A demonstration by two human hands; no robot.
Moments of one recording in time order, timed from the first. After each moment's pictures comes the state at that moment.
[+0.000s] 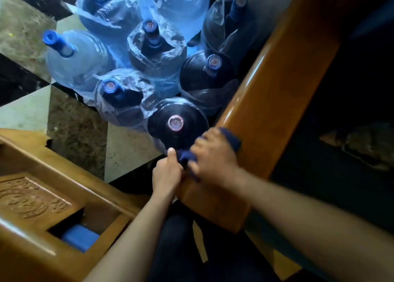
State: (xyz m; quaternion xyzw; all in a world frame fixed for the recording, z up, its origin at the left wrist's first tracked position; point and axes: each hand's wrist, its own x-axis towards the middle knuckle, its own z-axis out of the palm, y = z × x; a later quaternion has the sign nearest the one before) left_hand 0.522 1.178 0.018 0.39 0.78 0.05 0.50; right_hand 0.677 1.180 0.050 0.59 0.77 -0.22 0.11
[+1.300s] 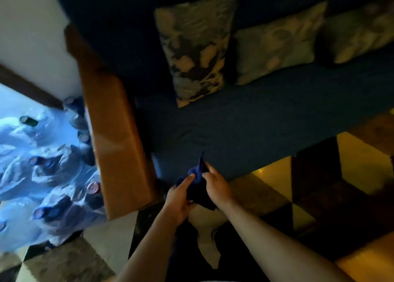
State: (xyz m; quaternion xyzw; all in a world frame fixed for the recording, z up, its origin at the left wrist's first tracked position) left_hand 0.689 0.914 0.171 0.38 0.57 -0.12 0.72; right_hand 0.757 0.808 0.144 0.76 -0.05 -0.39 -0.51
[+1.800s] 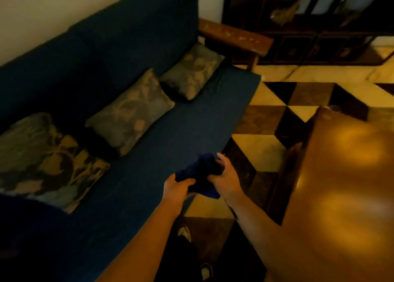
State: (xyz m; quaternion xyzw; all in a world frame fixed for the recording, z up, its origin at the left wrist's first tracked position) left_hand 0.960 0.603 0.217 0.64 0.27 -0.23 0.68; right_hand 0.939 0.440 0.232 0.75 -0.24 -0.08 -0.61
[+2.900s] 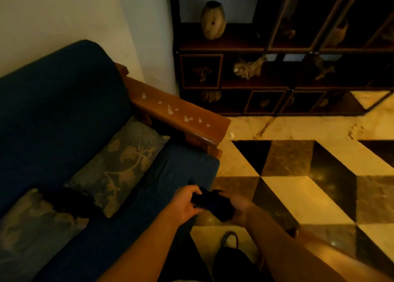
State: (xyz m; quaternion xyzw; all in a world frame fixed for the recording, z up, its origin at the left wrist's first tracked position) left_hand 1.513 0.097 0.229 0.50 0.32 -0.40 0.70; right_hand 1.459 -0.069 0.199 0.46 -0.46 -0.27 -0.71
